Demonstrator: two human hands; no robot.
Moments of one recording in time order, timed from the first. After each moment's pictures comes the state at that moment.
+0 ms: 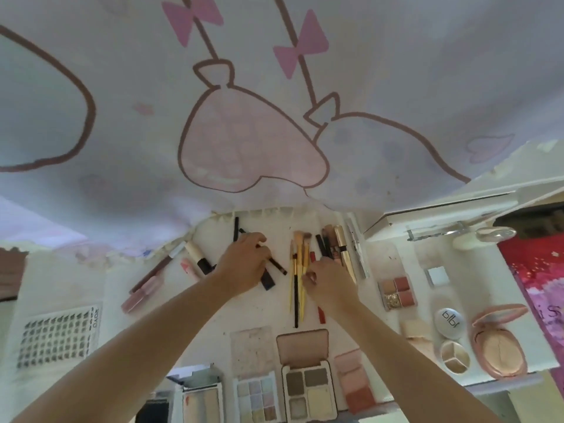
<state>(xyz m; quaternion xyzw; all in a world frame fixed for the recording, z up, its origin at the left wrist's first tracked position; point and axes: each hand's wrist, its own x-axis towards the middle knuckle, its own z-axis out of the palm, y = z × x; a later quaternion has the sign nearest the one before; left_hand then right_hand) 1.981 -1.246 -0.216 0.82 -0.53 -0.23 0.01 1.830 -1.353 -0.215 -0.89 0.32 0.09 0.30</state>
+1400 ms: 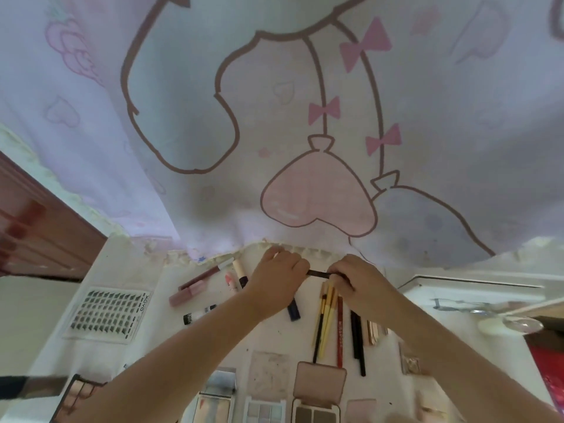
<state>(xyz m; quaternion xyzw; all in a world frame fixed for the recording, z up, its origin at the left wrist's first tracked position) 1.960 -1.226 -0.127 0.83 -0.55 -0.02 0.04 1.859 -1.361 -0.090 -0.95 0.12 0.10 0.28</state>
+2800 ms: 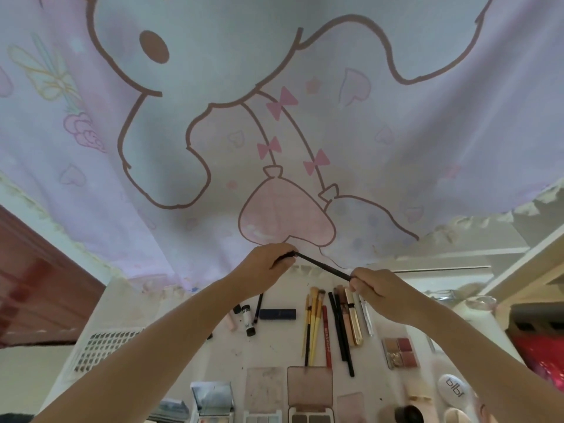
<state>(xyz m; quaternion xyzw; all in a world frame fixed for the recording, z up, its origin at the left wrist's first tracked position) 1.951 -1.241 -0.056 0.81 -0.50 -0.15 0.28 1.786 -1.407 -0.069 -0.95 0.10 0.04 0.31</state>
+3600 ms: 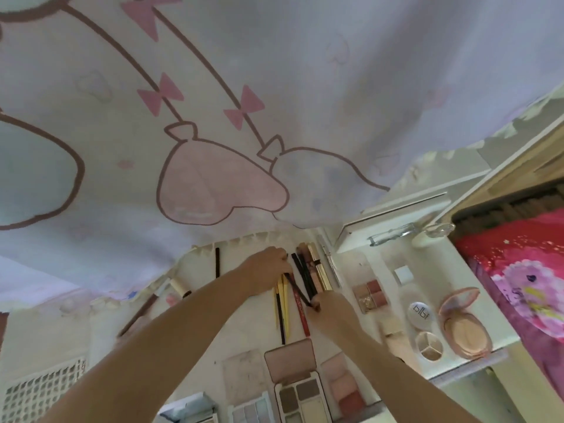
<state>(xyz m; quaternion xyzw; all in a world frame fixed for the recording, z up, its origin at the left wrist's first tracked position) 1.955 -1.315 -0.186 0.68 -0.69 -0.23 -0.11 1.785 -1.350 -0.204 -0.82 0.42 0.13 0.36</state>
